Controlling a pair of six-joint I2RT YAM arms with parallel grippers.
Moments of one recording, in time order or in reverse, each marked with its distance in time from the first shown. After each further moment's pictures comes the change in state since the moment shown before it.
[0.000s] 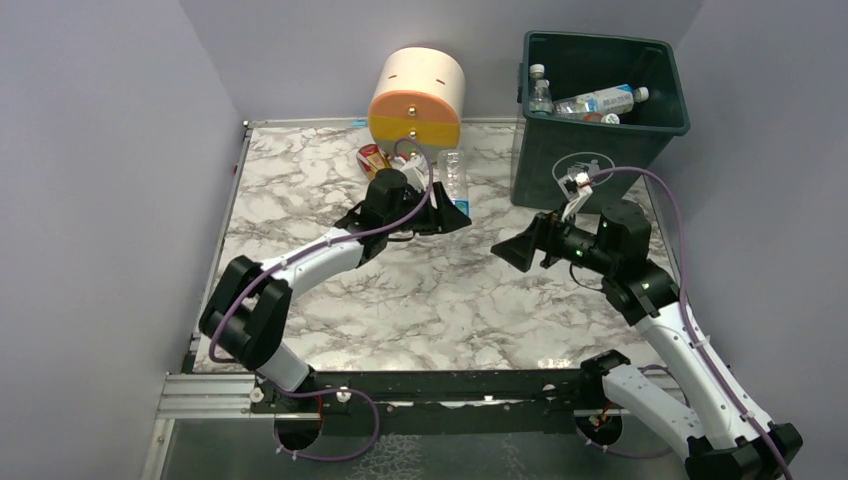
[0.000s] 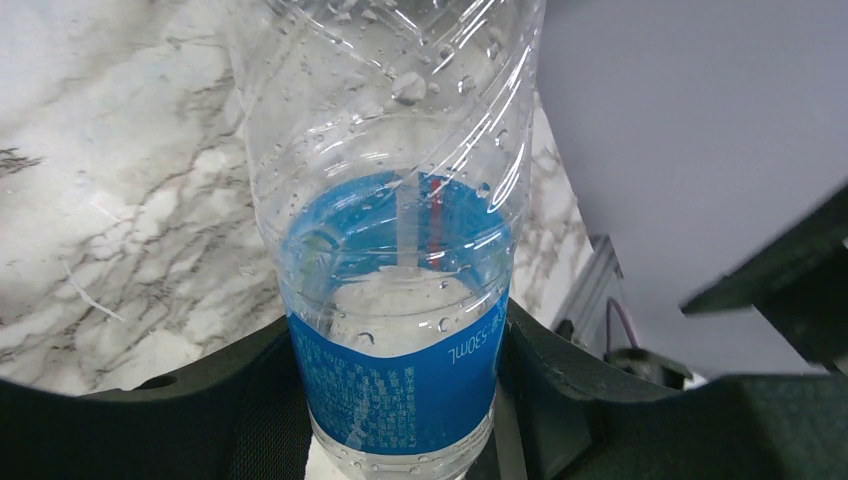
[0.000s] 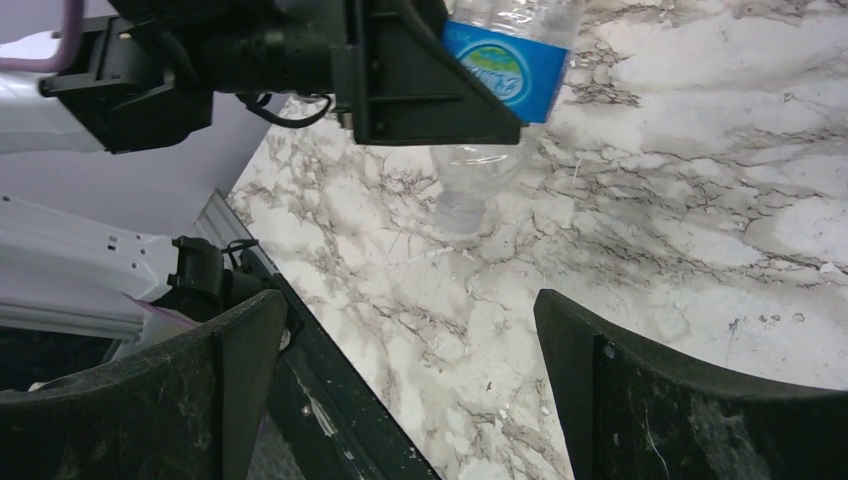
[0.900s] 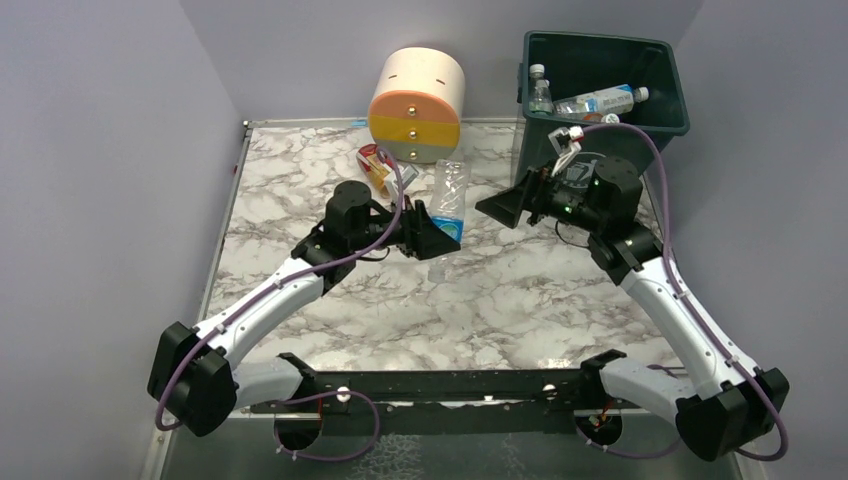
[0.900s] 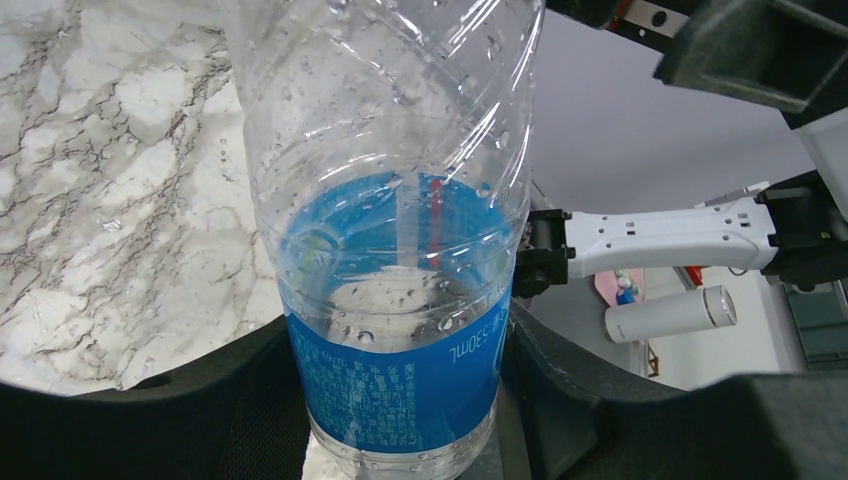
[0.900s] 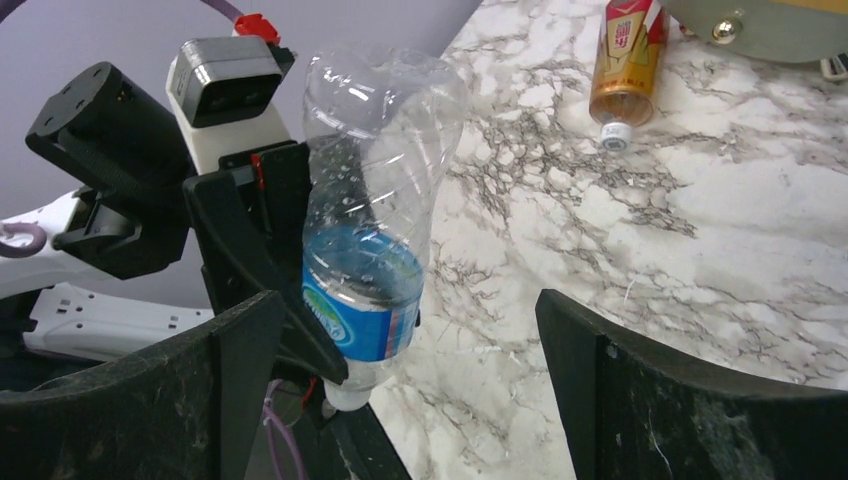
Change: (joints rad) left arm 0.000 -0.391 -0.122 -0.114 0.272 0.097; right arm 0.000 0.244 0.197 0.197 -0.071 0.098
